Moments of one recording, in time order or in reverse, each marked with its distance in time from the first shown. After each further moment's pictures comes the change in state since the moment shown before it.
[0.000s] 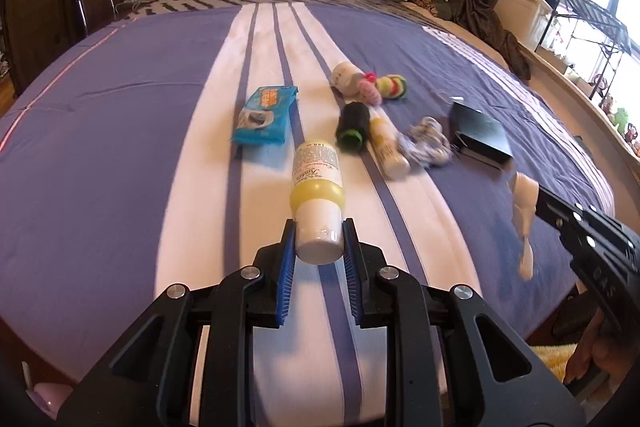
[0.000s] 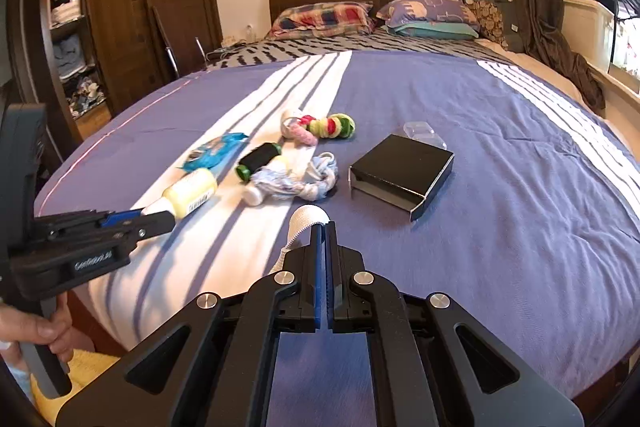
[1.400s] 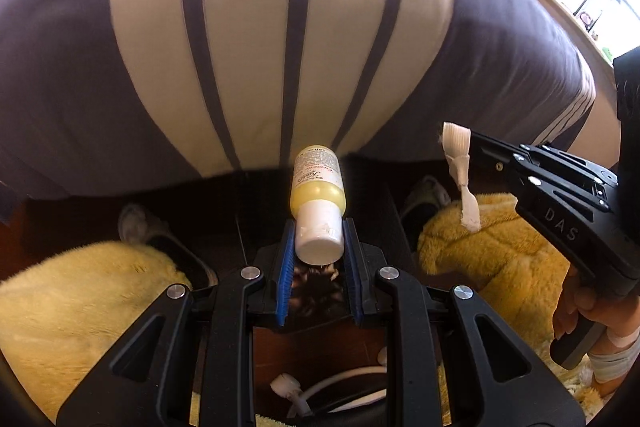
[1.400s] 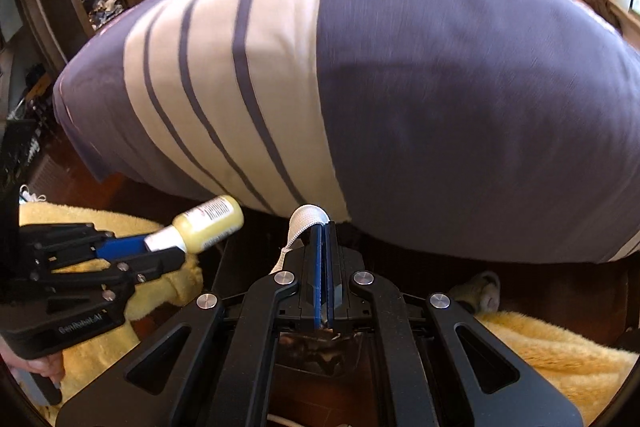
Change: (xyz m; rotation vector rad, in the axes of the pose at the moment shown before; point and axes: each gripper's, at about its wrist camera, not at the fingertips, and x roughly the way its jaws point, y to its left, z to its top) left arm -0.005 -0.019 -0.228 -0.017 0.334 -0.100; right arm -0.013 0.040 -0.191 -0.020 0.334 0.064
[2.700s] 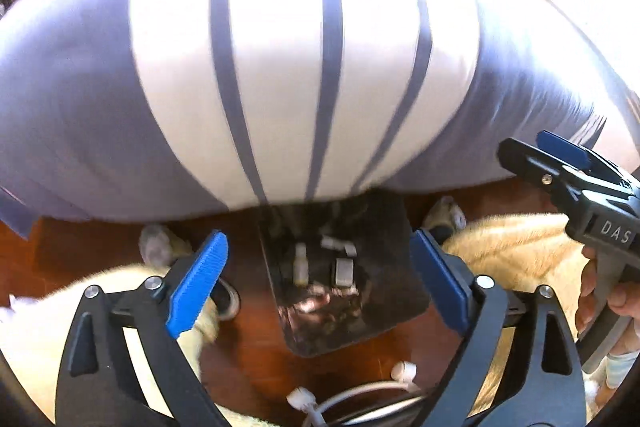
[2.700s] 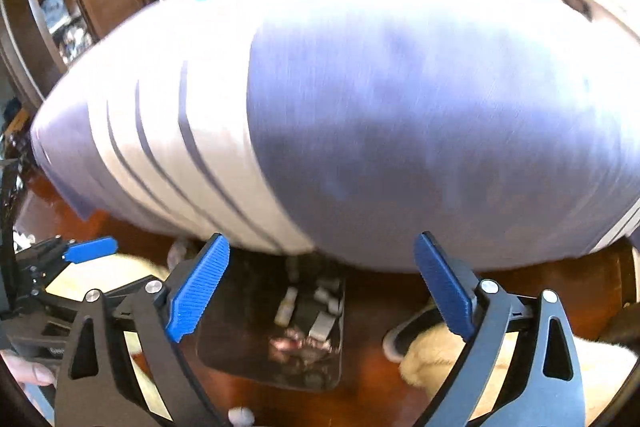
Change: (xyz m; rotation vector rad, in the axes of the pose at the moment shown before) left arm -0.032 0.008 0.030 0.003 -0.088 0.076; right arm -0.037 -0.028 0.034 0.096 -0.091 -0.086
